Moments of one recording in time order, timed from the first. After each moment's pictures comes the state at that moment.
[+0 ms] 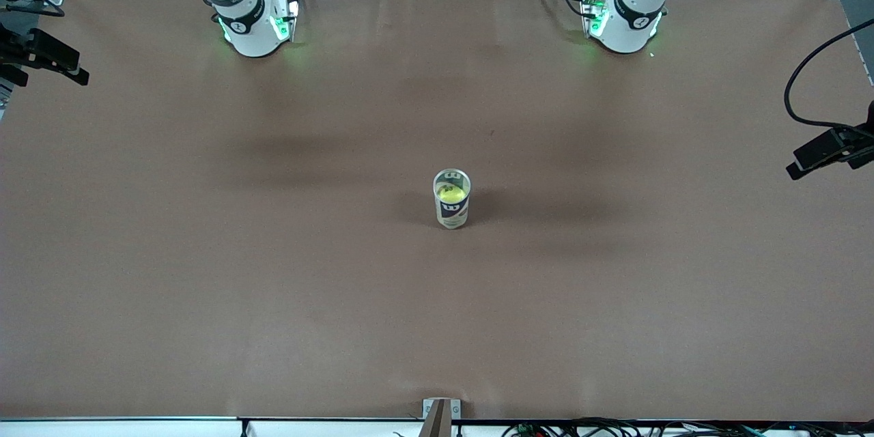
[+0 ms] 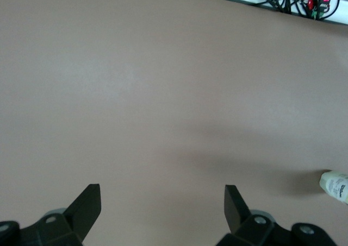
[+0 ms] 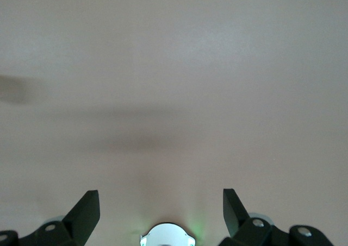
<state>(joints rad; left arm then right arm) 0.31 0.13 -0.30 -1.42 0.01 1.63 -0.16 0.00 -0.13 -0.08 -1.61 0.01 1.40 -0.08</state>
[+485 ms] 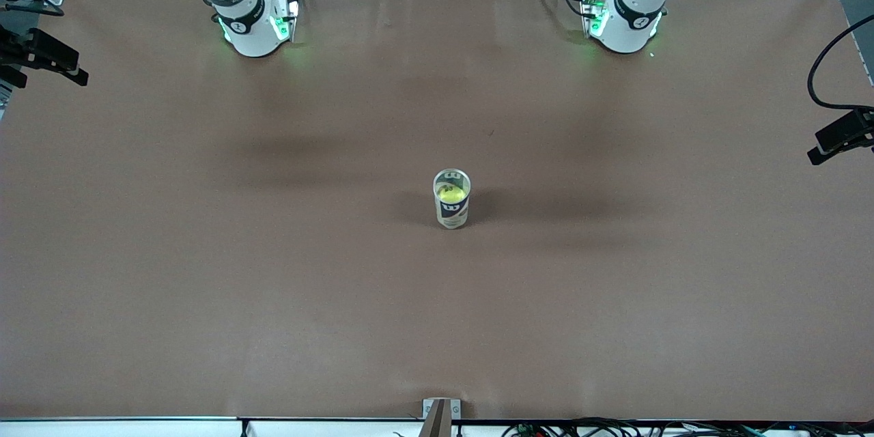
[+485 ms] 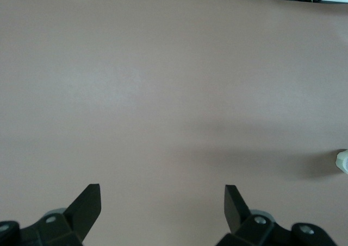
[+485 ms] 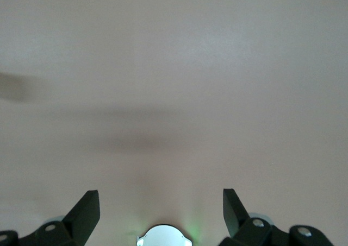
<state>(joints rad) 0.34 0.10 -0.30 -1.42 0.01 1.62 -0.02 0.00 -0.13 -0.08 -1.61 0.01 1.40 -0.10</state>
